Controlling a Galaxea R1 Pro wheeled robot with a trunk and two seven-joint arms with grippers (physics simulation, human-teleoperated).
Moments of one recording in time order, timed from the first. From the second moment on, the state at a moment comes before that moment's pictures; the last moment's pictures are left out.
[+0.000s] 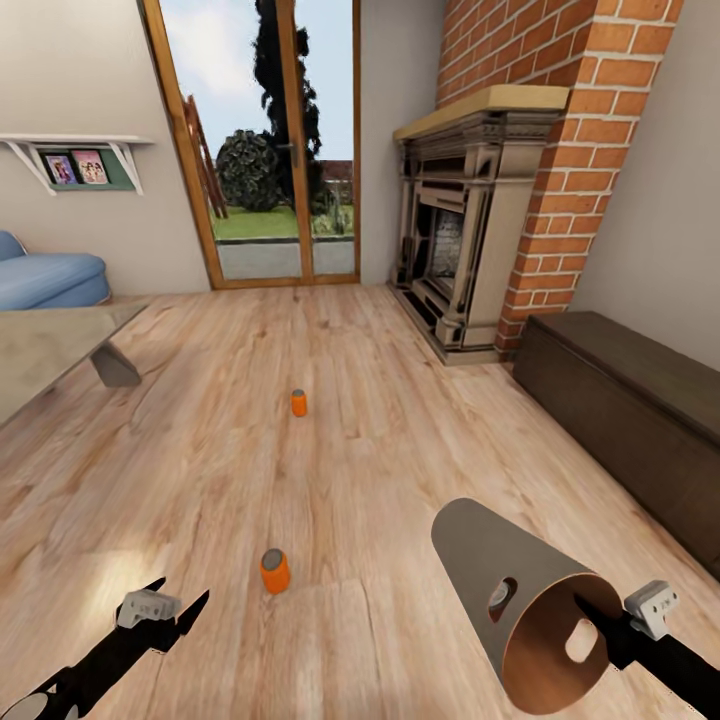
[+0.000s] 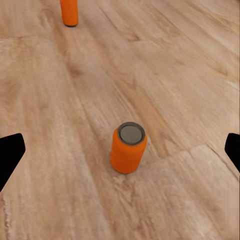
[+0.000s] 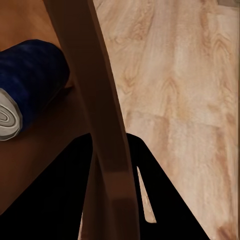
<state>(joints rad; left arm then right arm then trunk) -0.11 0.22 0.24 -1.07 0.08 -0.10 -0.58 -0.12 -0.23 -0.60 -1.15 0.18 -0.12 0.93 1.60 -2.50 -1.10</state>
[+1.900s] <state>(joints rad) -0.12 0.22 0.25 -1.01 0.09 0.00 -0.56 -0.12 -0.19 -0.59 -1.15 0.19 -0.12 0.93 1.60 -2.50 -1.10</state>
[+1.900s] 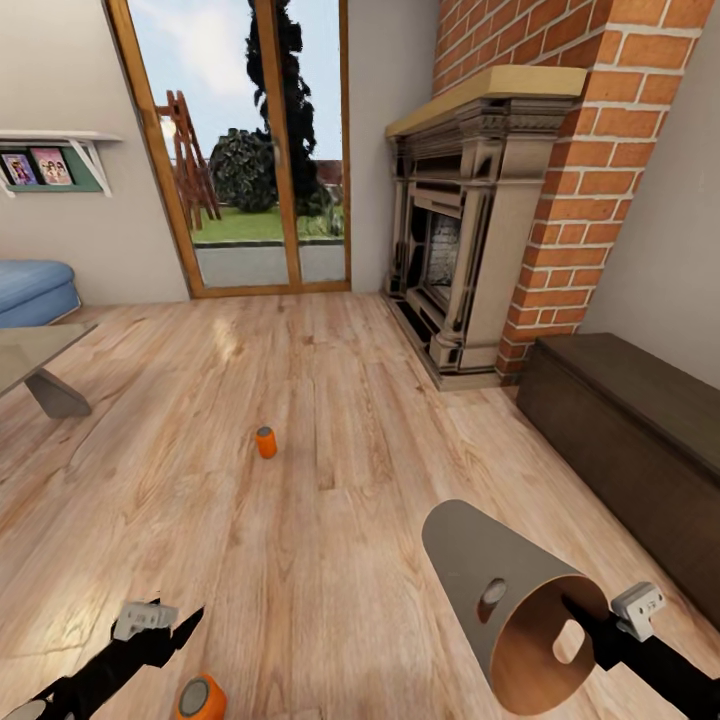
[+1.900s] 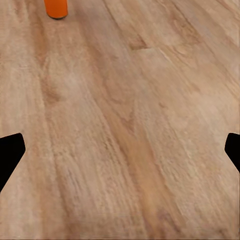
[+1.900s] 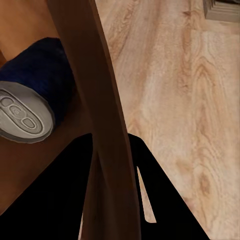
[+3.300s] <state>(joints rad) -0.64 0.22 0.24 -0.60 0.08 0.49 -0.19 -0.42 -0.21 -0.48 -1.49 0.35 0.69 0.92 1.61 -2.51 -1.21</state>
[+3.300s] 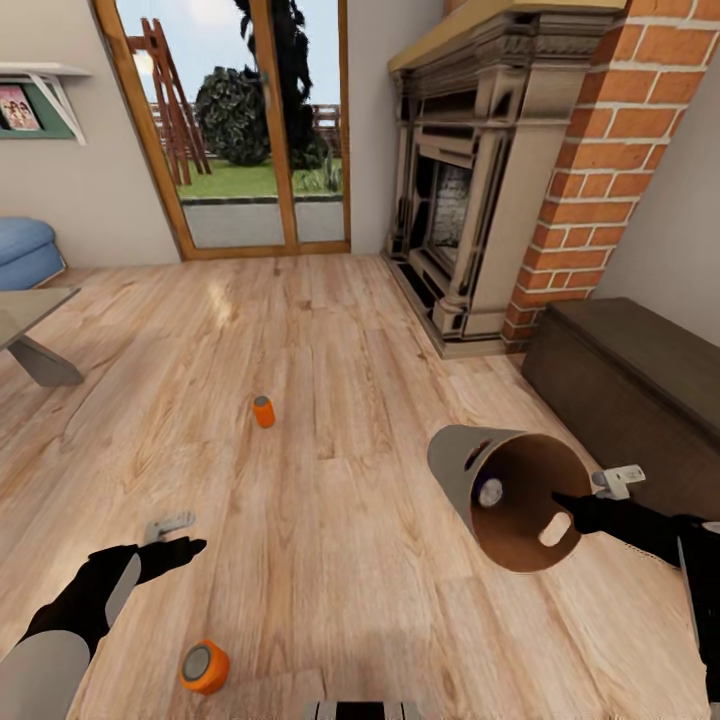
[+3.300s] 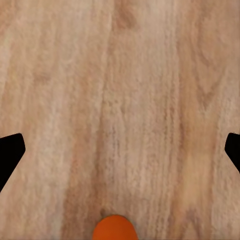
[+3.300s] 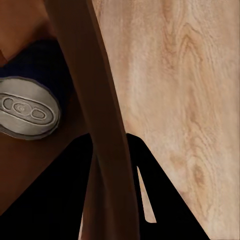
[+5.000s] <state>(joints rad) -0.63 0.15 0.10 -0.57 0.08 0.49 -0.09 -0.85 -0.25 -0.31 -1.48 0.62 1.02 0.93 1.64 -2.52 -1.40</state>
